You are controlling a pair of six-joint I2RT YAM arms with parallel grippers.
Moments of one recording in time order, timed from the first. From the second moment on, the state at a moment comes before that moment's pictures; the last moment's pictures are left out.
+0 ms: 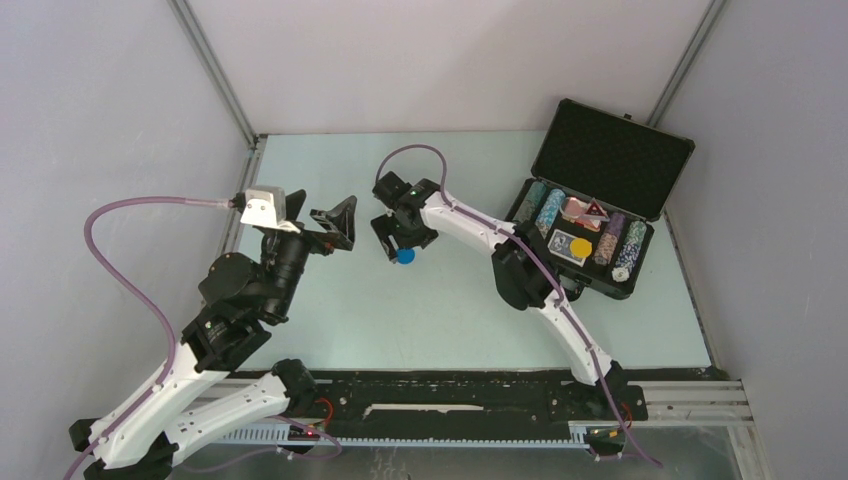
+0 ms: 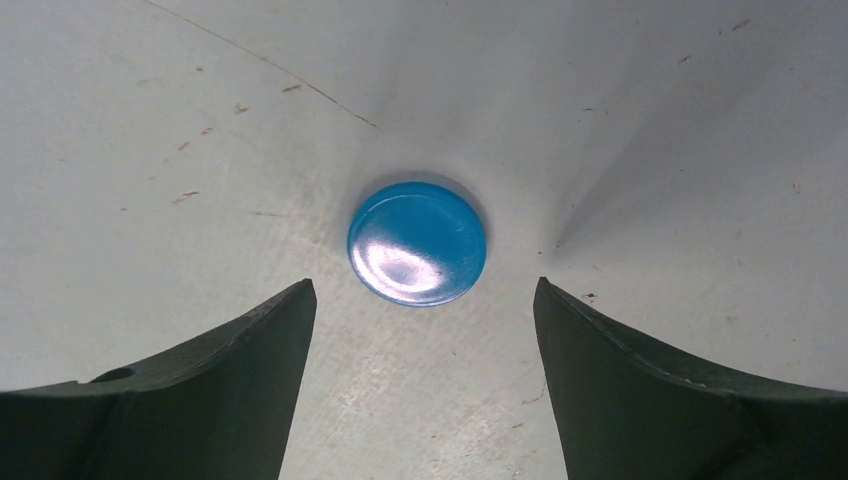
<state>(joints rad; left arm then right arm) -0.86 0.62 0.96 -0.12 -0.60 -0.05 0.83 2.46 2.24 -0.95 0.02 0.28</state>
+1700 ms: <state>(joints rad) -0.86 0.62 0.96 -0.12 -0.60 -0.05 0.55 1.47 1.28 -0.61 0.27 0.23</state>
